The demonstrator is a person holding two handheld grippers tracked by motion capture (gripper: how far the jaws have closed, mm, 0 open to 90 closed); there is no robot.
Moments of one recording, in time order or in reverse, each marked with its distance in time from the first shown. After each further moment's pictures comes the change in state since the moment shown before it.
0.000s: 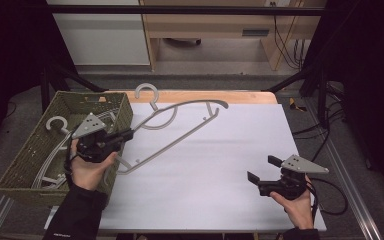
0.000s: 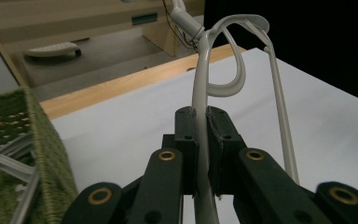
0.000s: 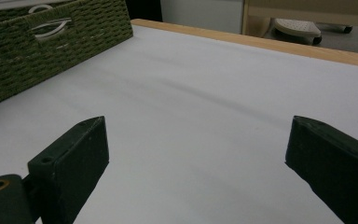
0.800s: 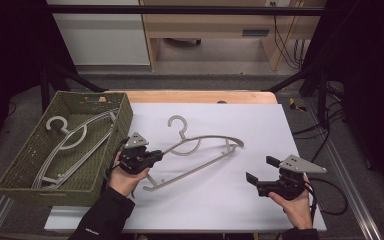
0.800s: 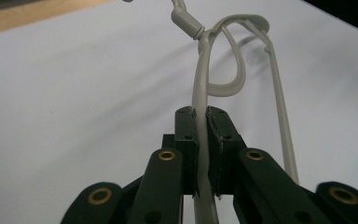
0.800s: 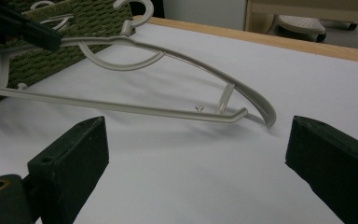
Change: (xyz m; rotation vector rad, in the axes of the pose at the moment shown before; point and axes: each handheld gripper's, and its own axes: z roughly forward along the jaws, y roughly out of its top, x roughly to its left) left arm -0.040 -0.054 0.084 0.216 -0.111 -0.004; right arm 0.002 -0.001 0.003 0.010 0.007 0.003
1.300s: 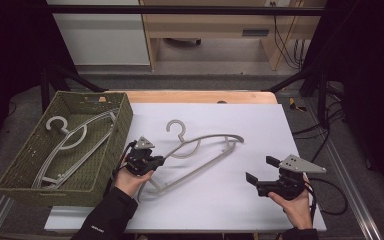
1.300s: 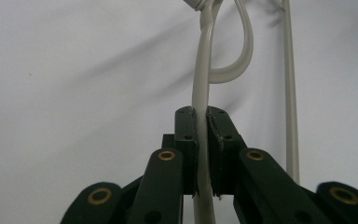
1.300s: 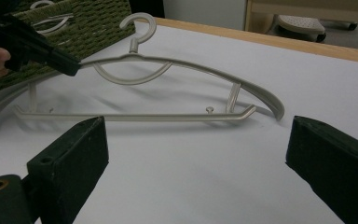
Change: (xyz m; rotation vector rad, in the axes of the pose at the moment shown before) left arm 0.005 -0.016 0.032 0.120 -0.002 -0.017; right arm 0.000 0.000 0.000 0.005 0.002 -0.006
